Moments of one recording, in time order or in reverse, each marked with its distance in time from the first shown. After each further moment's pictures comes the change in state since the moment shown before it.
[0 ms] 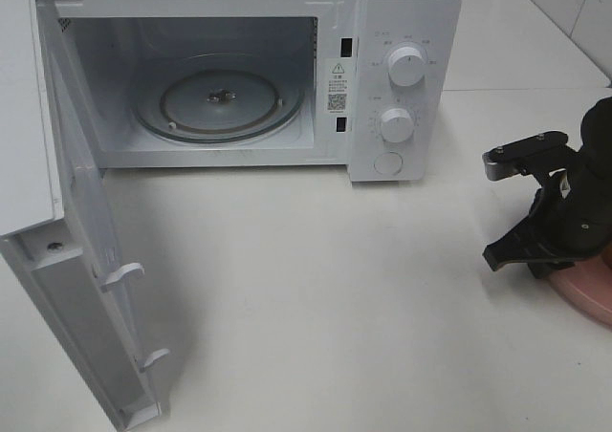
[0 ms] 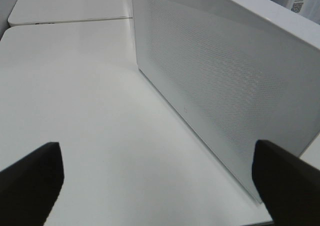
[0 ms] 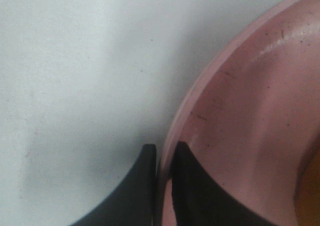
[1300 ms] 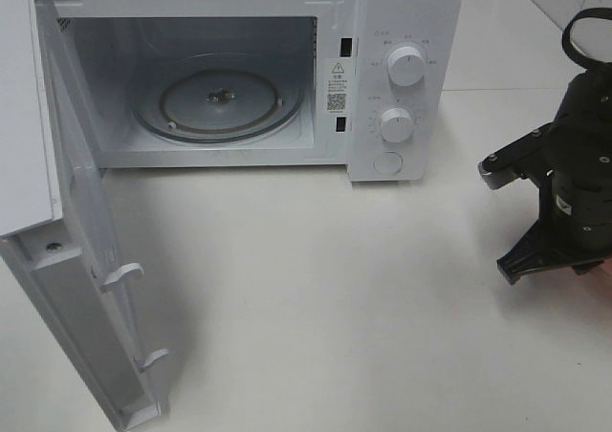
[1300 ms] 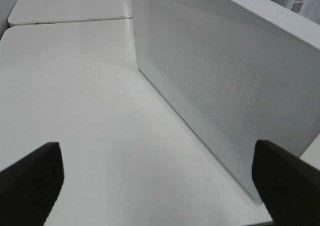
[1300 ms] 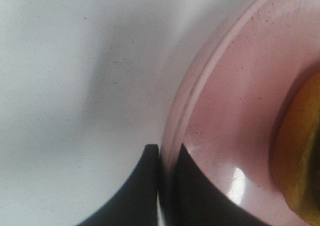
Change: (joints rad) left arm 0.000 0.000 0.000 0.000 0.000 0.000; right arm 0.200 -0.079 0.013 -0.420 0.308 0.464
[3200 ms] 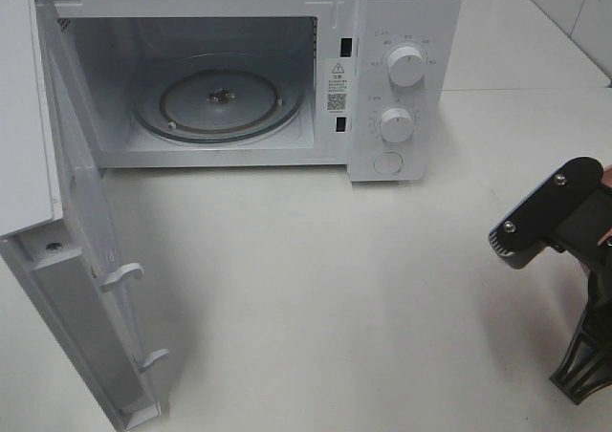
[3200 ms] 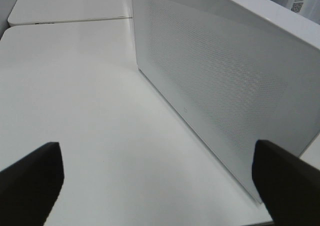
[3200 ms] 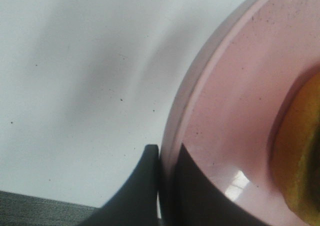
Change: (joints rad) left arm 0.000 0.000 0.000 0.000 0.000 0.000; right arm 0.480 -0.479 0.264 0.071 0.281 0.032
